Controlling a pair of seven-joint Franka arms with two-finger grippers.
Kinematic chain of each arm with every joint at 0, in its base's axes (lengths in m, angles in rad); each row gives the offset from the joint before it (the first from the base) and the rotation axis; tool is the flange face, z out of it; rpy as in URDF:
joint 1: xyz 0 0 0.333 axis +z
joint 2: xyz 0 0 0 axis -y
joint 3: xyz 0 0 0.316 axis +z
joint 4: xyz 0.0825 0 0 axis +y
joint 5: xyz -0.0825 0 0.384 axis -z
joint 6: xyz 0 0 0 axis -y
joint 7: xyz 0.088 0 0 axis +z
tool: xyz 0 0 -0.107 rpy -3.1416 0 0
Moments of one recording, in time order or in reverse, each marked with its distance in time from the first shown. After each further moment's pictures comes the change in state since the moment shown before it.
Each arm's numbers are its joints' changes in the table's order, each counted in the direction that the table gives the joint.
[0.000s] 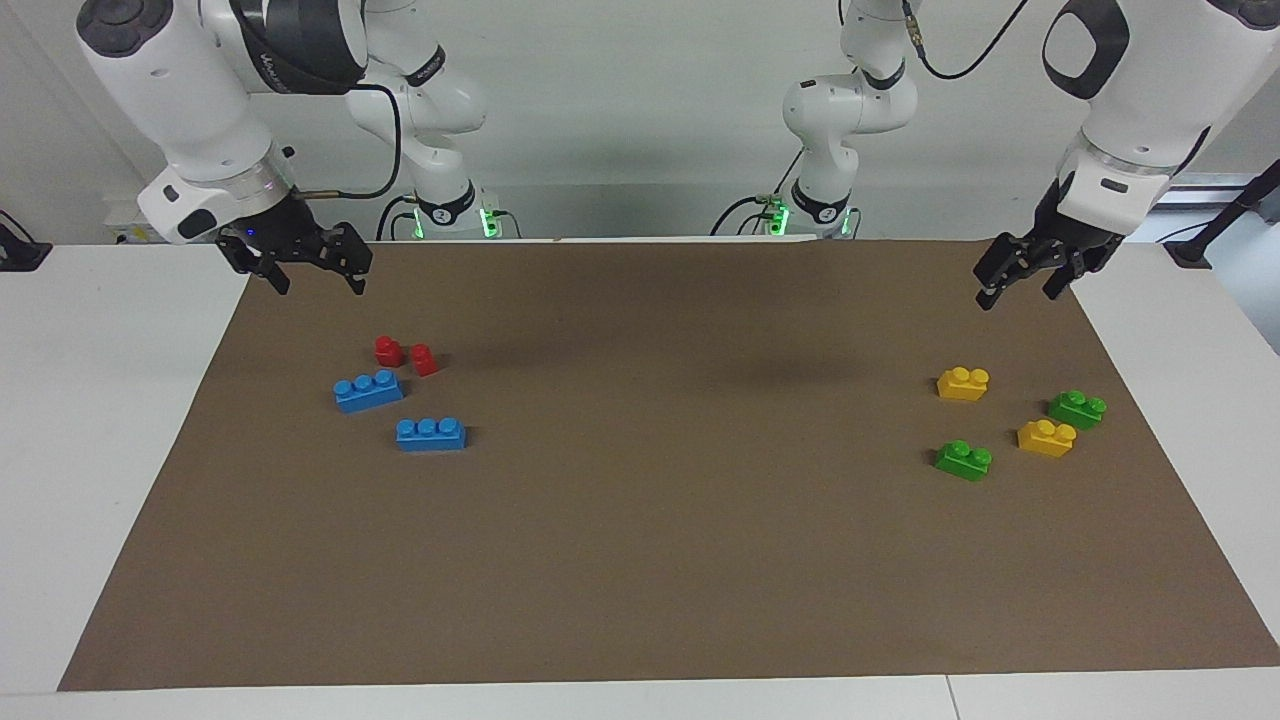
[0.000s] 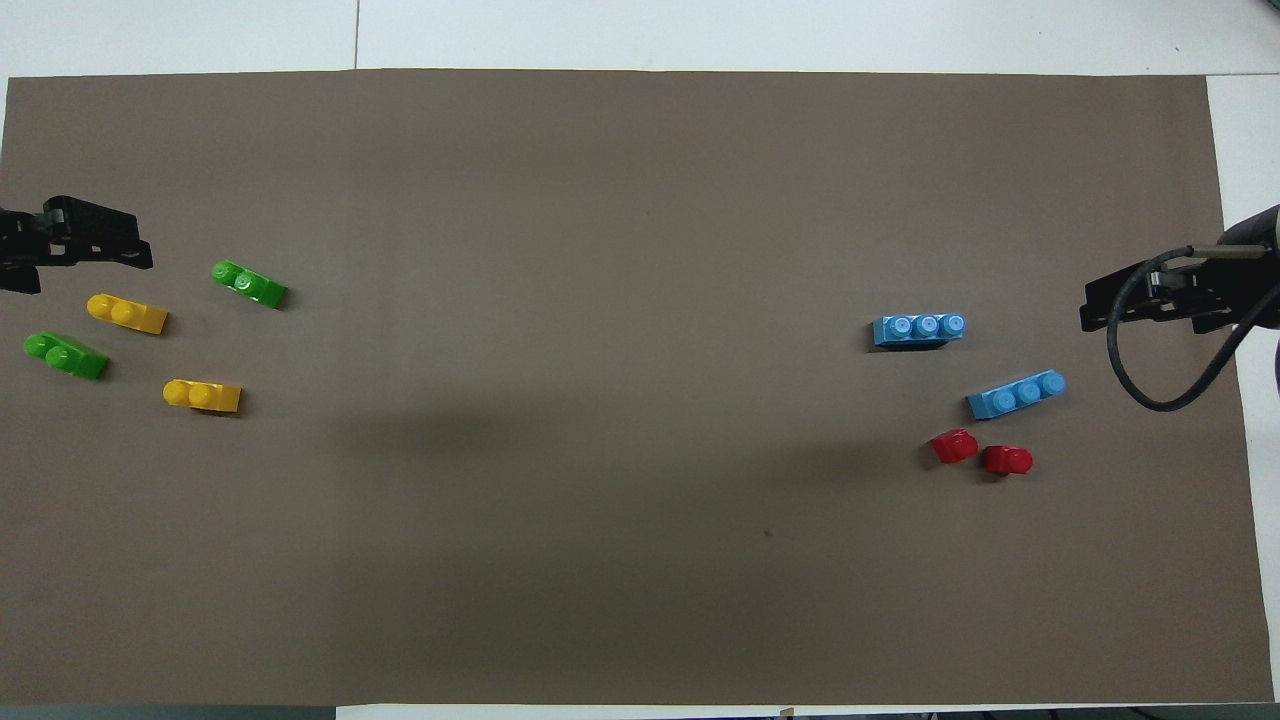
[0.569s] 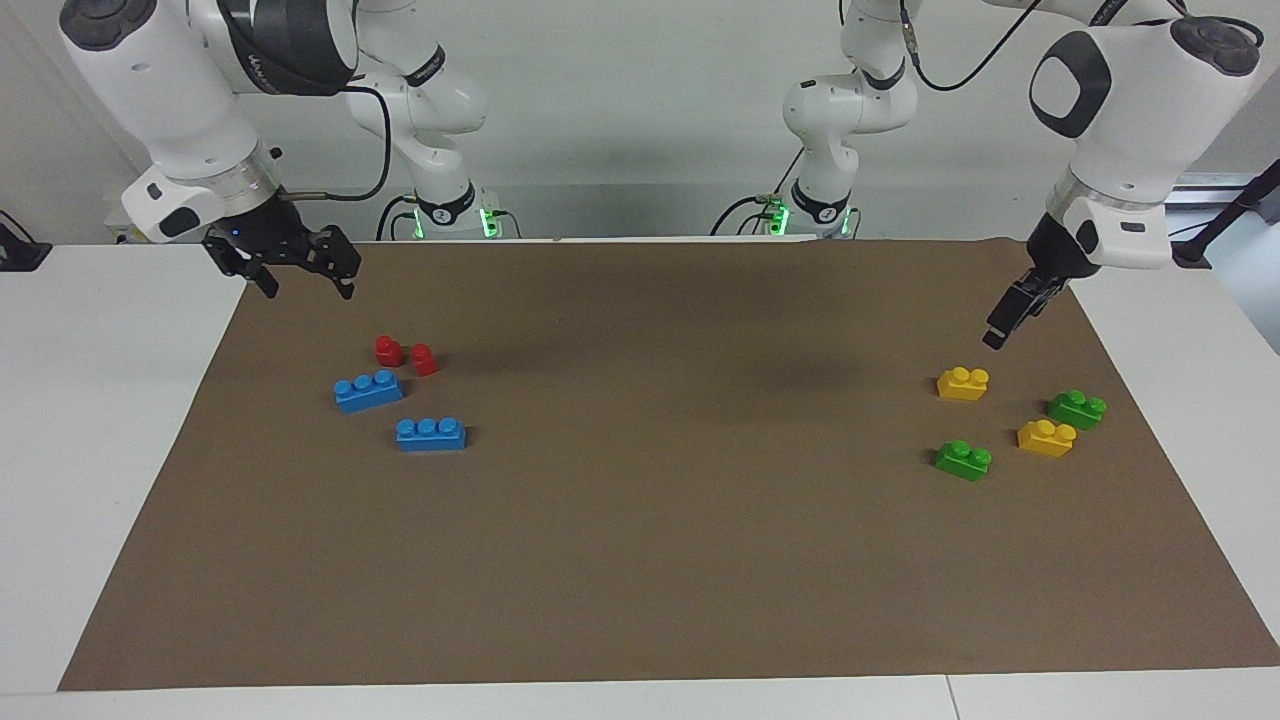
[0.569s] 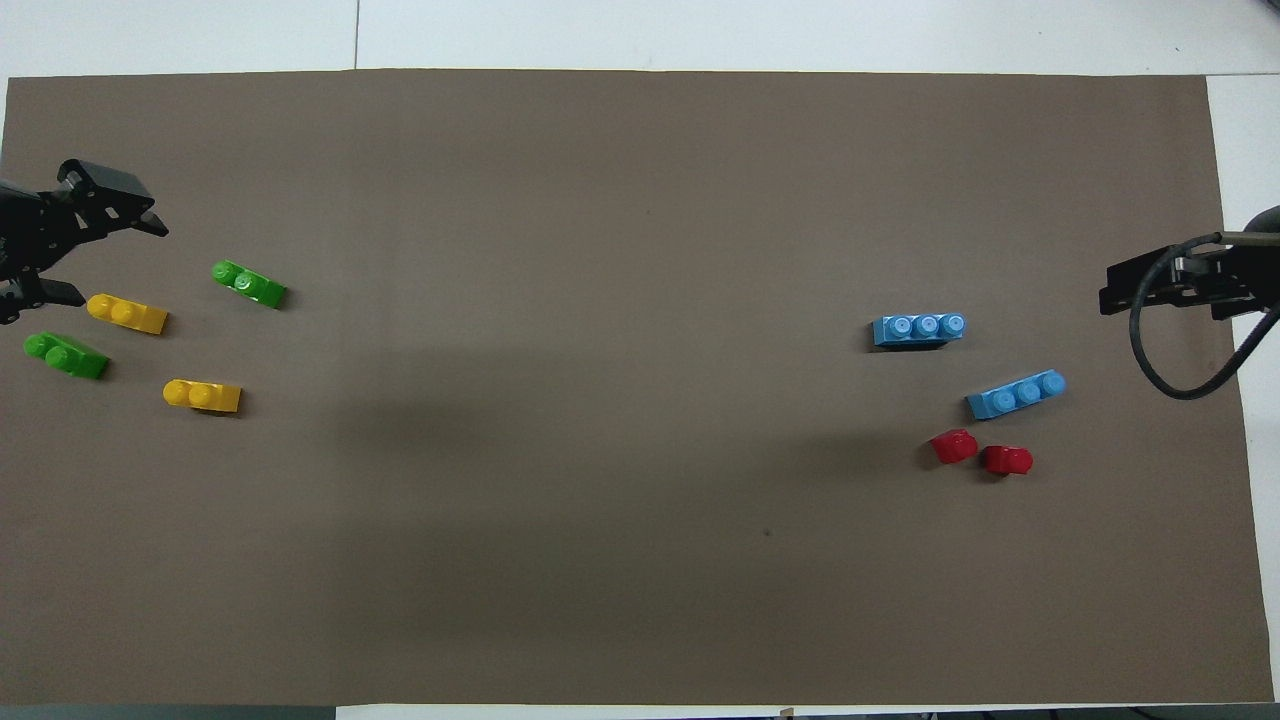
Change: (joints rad) left arm 0.016 -0.021 0.002 0.075 0.007 0.119 0.404; right arm -0.030 0.000 0.000 0.003 0.000 0.053 -0.001
